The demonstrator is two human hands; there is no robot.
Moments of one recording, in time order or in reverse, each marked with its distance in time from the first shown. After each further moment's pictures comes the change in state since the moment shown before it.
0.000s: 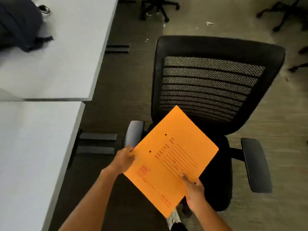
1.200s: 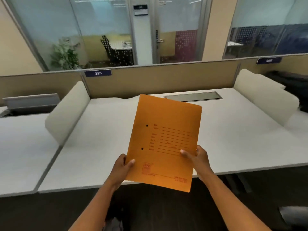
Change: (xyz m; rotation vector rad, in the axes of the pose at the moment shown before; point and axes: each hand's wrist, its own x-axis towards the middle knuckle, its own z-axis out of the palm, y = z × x) left_hand -0.717 -0.244 0.178 -1.127 1.353 -0.595; right_hand -0.478 0.257 0.089 -1.128 -1.563 -0.624
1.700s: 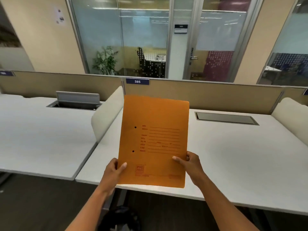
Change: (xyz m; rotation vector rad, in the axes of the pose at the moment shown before) left_hand -0.037 -0.048 -0.135 -0.271 0.224 0.034; right_hand -0.013 -0.048 0.148 -0.171 -0.271 -0.087
